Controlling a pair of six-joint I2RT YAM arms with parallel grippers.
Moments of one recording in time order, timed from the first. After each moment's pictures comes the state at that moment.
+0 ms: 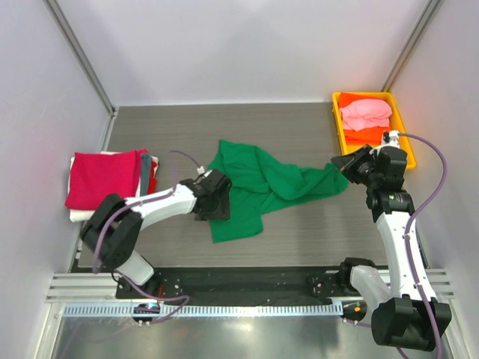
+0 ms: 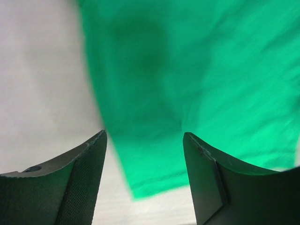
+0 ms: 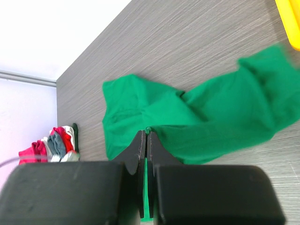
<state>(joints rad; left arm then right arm) -0.73 1.64 0.96 -0.51 -0.15 -0.72 -0.13 0.90 0.81 -0.32 -0.31 0.71</state>
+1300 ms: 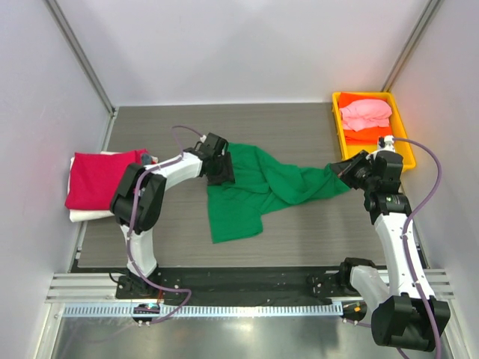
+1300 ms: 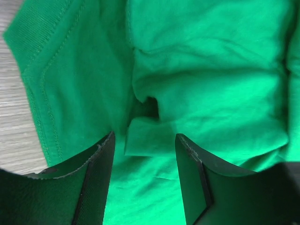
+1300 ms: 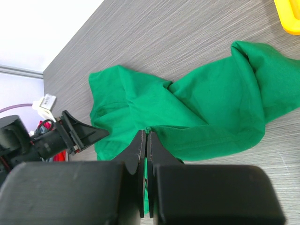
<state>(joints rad) -0.51 1.91 1.28 -0.38 0.05 -0.63 -0.13 0.89 0.75 -0.32 -0.32 0.67</state>
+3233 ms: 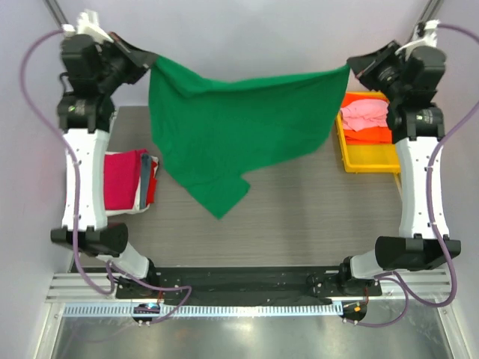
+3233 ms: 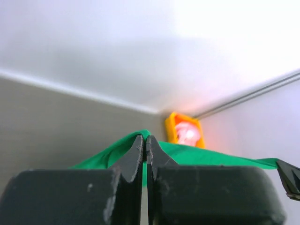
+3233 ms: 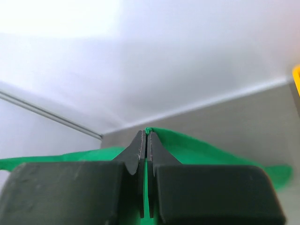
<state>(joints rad) -0.06 1.63 2.13 -0.63 0.26 -0.71 -0.06 1.45 1.79 -0.43 -0.24 0.67</state>
